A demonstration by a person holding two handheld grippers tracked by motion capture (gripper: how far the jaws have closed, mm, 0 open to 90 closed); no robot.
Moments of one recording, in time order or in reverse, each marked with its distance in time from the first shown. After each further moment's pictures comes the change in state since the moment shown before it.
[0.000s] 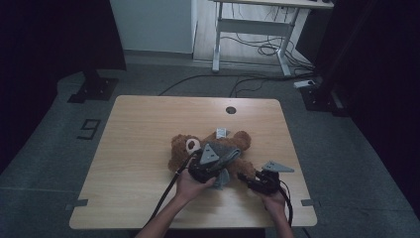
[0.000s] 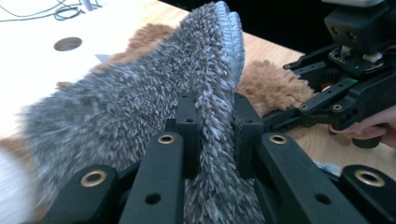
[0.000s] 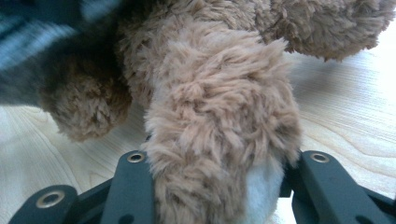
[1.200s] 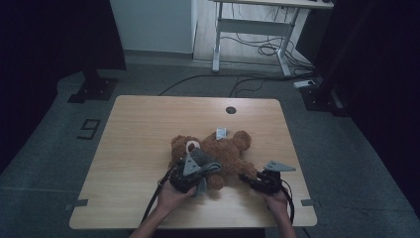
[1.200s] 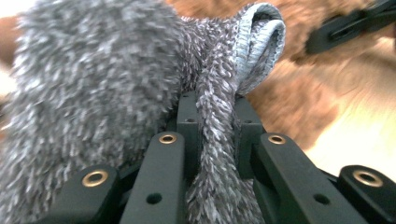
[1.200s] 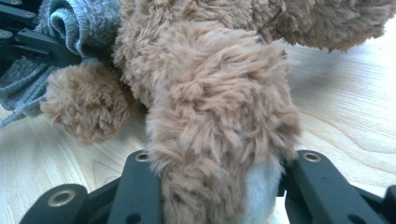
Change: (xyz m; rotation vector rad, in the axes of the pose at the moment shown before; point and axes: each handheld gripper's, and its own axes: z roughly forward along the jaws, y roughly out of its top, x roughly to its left) left arm 0.025 -0.061 -0.041 0.089 0.135 -0.017; right arm -0.009 -0.001 -0.002 0.021 0.044 -0.008
